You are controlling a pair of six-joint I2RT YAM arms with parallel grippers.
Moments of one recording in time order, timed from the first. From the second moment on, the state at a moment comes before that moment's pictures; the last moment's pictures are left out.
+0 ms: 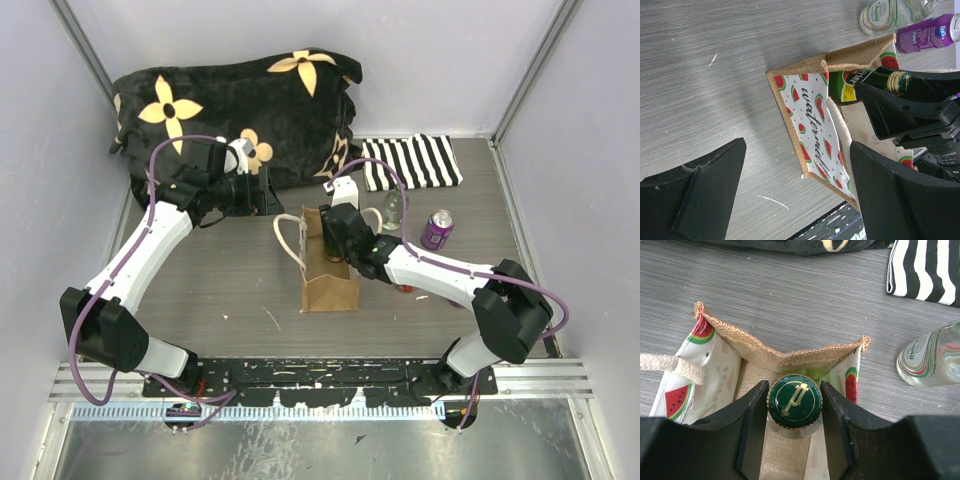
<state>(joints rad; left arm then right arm) -0.35 1.44 1.35 -0.67 0.33 -0.35 0.82 1.51 0.97 0.03 0.54 0.27</state>
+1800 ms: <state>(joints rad) -0.35 1.44 1.33 -0.66 0.34 -0.35 0.35 1.63 1.44 -0.38 0.42 0.28</state>
